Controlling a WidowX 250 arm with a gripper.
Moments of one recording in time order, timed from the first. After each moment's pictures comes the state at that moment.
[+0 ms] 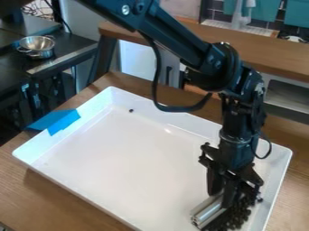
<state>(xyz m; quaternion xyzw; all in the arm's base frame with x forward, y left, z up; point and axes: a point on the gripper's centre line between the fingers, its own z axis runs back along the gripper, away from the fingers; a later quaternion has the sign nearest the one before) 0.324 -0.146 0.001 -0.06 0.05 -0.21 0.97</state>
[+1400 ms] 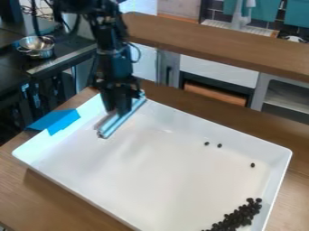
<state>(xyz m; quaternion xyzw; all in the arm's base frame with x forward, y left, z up) 0.368 0.083 0.061 -0.06 -0.01 0.00 1.00</state>
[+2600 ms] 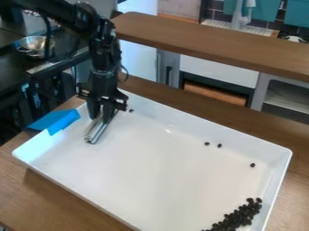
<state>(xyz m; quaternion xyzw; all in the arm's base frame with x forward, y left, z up) 0.396 0.138 0.008 0.06 -0.02 0.10 0.99</state>
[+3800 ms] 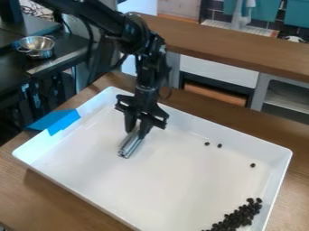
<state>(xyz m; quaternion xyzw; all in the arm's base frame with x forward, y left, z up) 0.396 0.025 -0.002 0.05 -0.01 0.03 1.00</state>
